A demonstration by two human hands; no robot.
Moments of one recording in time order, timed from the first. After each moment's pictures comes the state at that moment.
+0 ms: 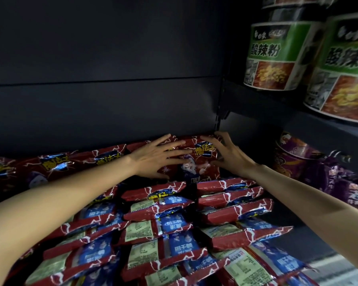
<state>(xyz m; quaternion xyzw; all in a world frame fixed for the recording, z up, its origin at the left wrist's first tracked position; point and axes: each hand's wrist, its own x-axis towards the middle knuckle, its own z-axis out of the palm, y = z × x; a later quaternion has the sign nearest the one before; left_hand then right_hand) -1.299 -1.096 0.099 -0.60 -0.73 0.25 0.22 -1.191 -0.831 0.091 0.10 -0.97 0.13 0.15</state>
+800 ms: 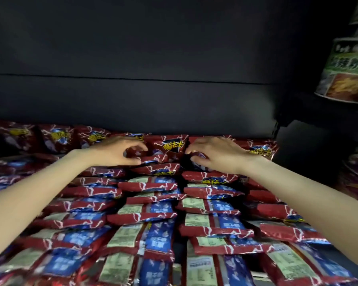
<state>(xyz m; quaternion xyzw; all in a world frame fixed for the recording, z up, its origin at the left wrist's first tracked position) -1.202 -1.320 0.154 -0.27 -0.96 -0.08 -0.01 -1.165 -1.013 0.168 0.34 -0.93 0.03 0.10</state>
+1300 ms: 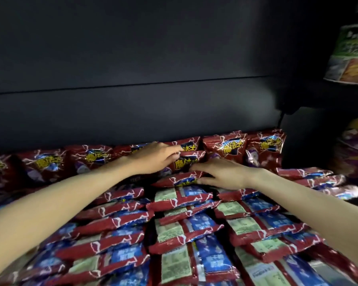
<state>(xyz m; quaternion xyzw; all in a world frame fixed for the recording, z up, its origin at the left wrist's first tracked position) -1.260 -1.282 0.134 -0.48 -0.87 -0.06 0.11 -1.162 -1.071 0.134 0.25 -0.96 0.09 -0.07</state>
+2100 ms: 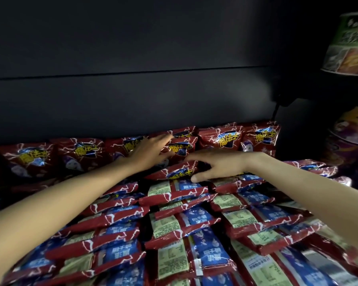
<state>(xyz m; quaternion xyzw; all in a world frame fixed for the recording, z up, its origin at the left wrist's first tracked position) -1.279 -1.274 0.099 -0.45 -0.86 -0.12 0.21 -1.162 -1.068 0.154 0.20 -0.95 0.13 -0.19</state>
